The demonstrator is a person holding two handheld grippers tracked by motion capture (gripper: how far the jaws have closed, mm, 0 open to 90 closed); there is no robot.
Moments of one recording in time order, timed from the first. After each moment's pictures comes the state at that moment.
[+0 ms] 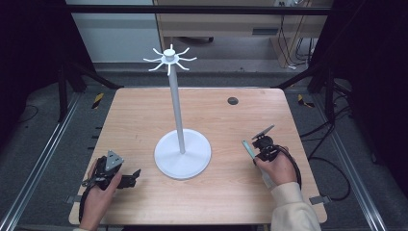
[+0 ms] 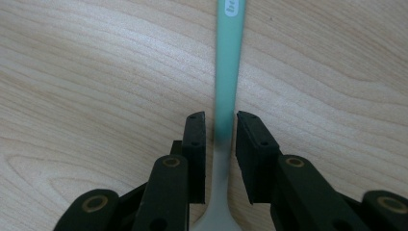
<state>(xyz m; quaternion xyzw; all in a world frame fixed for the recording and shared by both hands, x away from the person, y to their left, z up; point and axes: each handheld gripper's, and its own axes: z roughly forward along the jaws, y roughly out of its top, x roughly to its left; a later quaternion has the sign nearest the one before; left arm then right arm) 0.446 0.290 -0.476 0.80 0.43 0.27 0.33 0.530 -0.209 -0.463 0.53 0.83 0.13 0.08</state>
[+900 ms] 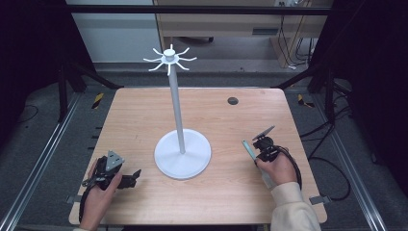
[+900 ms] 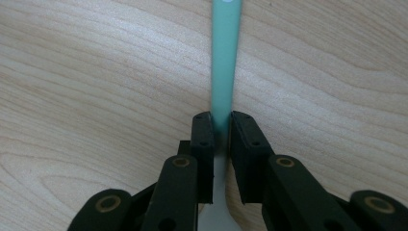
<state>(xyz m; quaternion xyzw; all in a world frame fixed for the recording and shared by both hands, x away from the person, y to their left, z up) 0.446 0.290 -0.476 0.80 0.42 0.27 0.33 0.531 -0.212 -0.468 0.54 0.83 0.12 0.07</state>
